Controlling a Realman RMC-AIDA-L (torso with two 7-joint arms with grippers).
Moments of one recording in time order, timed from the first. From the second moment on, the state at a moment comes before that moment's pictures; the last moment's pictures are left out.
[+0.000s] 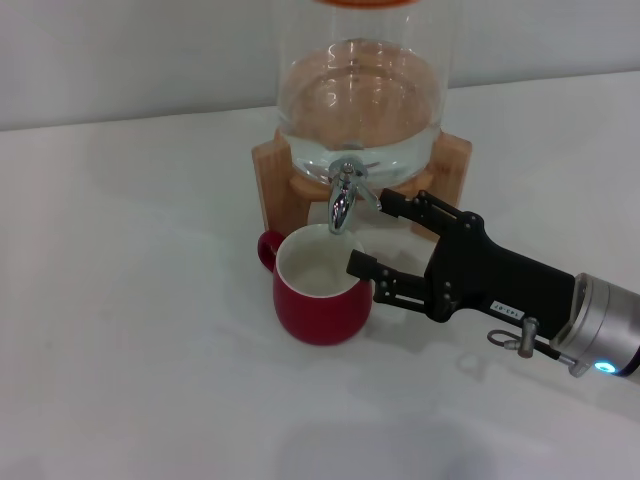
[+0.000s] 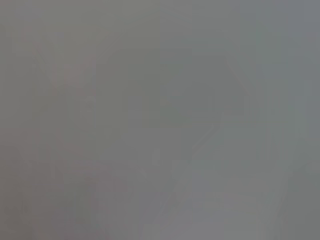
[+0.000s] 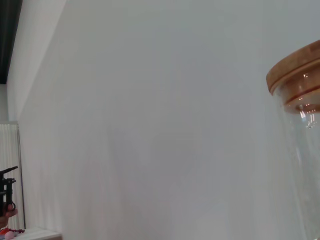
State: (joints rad) left arm -0.21 -2.08 -1.84 -0.11 -0.05 -1.31 2.83; right arm 0.43 2.02 -2.01 -0.19 -0.23 -1.56 0.63
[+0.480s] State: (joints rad) left arm -0.21 -2.08 -1.84 -0.10 -0.05 -1.31 2.83; right arm 0.41 2.01 -1.96 -0.19 -0.21 -1.57 0.62
